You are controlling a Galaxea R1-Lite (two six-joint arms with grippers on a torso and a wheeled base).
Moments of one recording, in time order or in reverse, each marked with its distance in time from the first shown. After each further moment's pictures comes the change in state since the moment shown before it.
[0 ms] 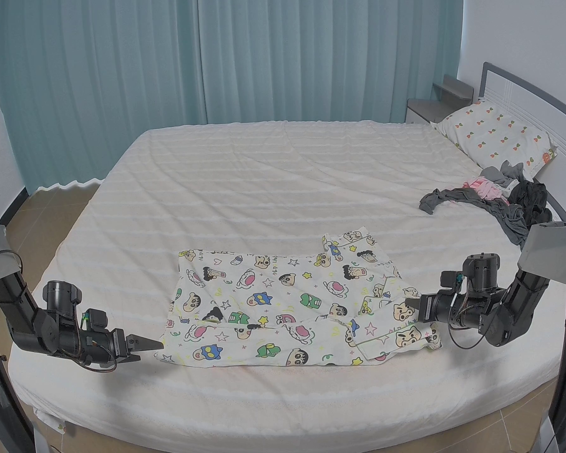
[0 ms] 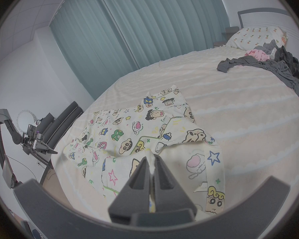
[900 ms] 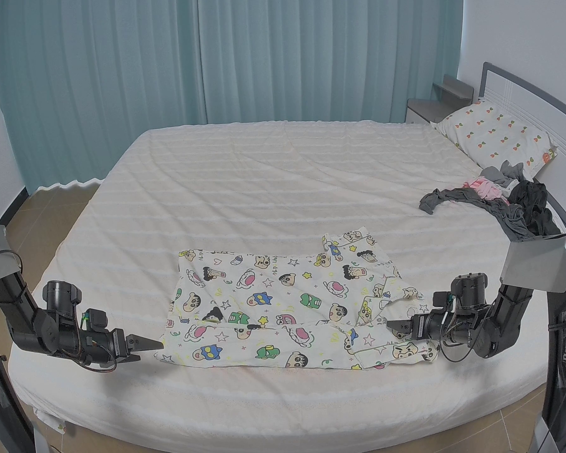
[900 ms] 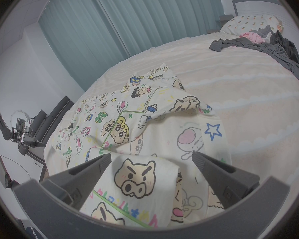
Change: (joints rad) left arm 0.000 0.000 0.000 0.000 0.000 0.000; right arm -0.002 0.122 0.003 -0.040 -0.051 -0.001
